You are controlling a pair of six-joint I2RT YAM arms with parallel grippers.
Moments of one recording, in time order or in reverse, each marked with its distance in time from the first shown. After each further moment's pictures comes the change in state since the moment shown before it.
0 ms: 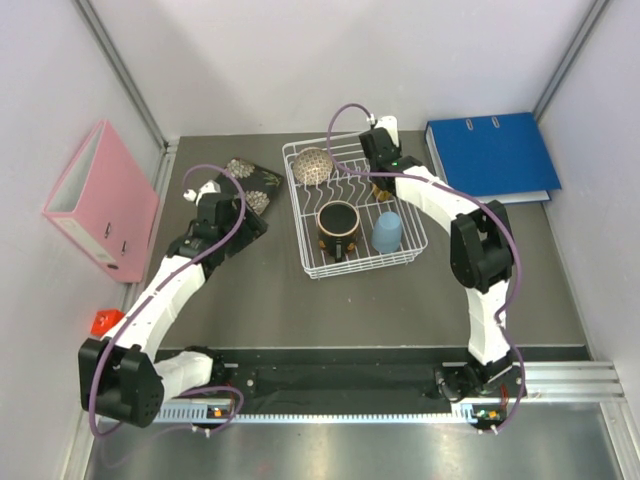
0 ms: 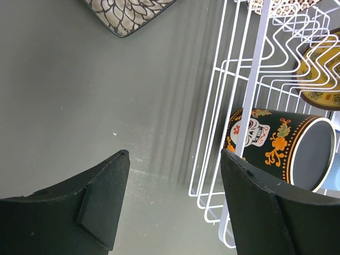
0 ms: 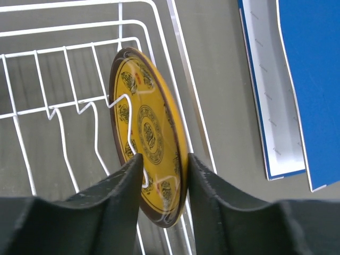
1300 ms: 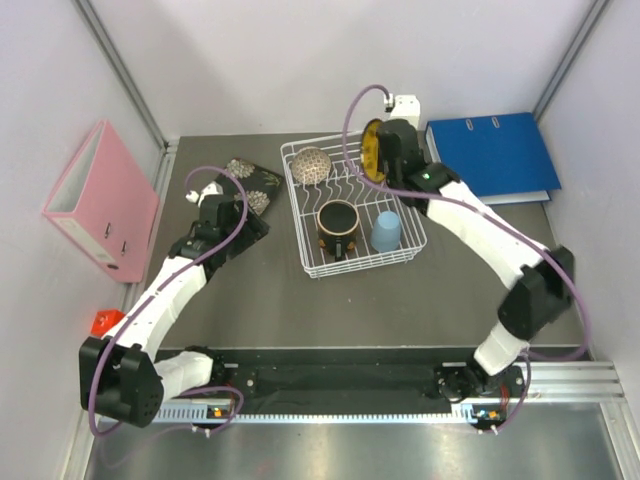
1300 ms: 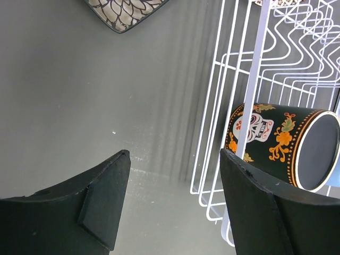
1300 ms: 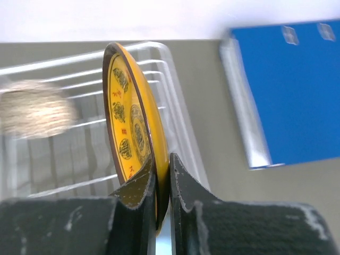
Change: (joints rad) left arm -0.011 0.004 -0.018 0.017 -0.001 0.000; right arm 0.086 -0.364 -0.120 -0.010 0.063 0.028
